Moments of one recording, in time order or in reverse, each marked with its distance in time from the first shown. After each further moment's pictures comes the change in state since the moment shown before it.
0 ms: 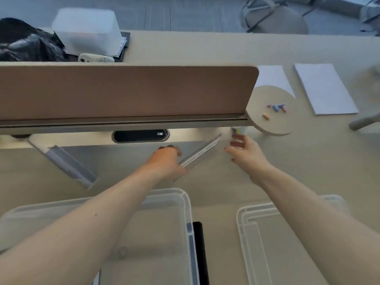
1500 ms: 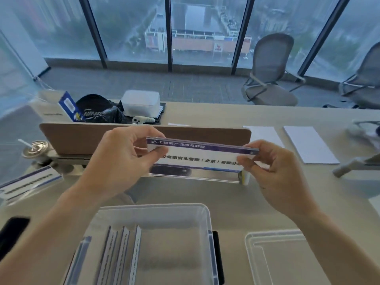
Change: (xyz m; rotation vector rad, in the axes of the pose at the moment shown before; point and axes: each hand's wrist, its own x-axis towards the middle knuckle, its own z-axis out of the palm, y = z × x) left_hand -0.302 -0.034 -0.161 -0.334 0.789 0.530; right_hand -0.256 -0.152 -0.045 -0.081 0.083 -0.882
